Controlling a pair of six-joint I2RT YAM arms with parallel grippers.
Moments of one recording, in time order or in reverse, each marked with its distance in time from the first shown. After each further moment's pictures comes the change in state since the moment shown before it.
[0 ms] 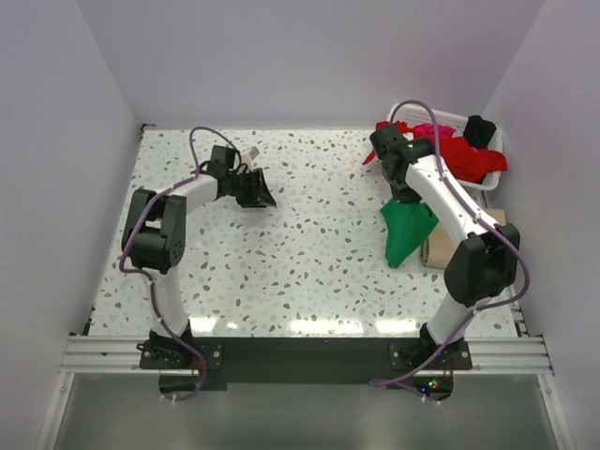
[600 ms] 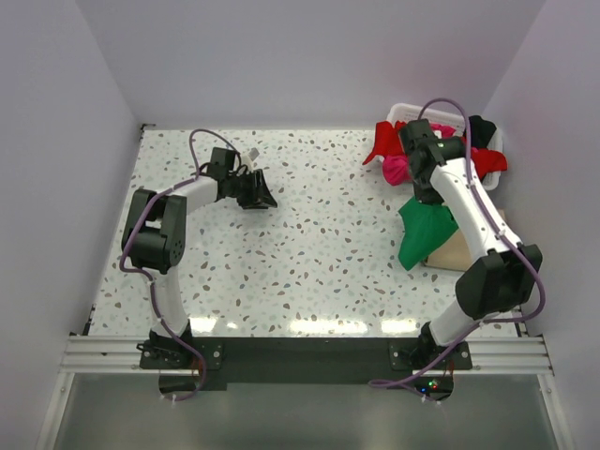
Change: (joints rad) left arm 0.000 0.000 -0.021 0.029 0.029 -0.025; right arm -0.105 -0.108 -0.002 -0.074 -0.026 -0.039
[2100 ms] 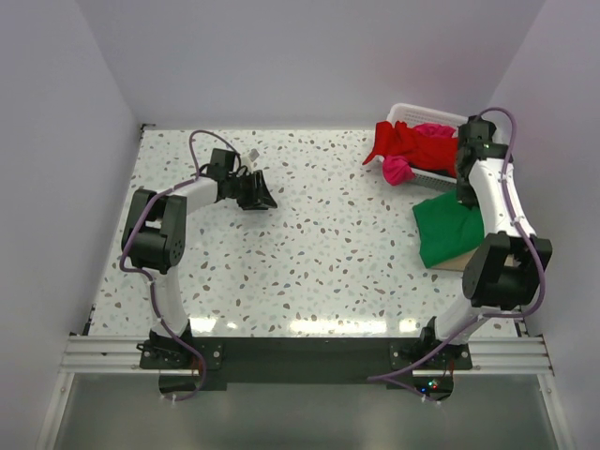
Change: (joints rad) left arm 0.001 0.000 -0.013 0.013 0.004 0.000; right arm -0.378 0.036 -0.089 0.193 -0.086 -0.184
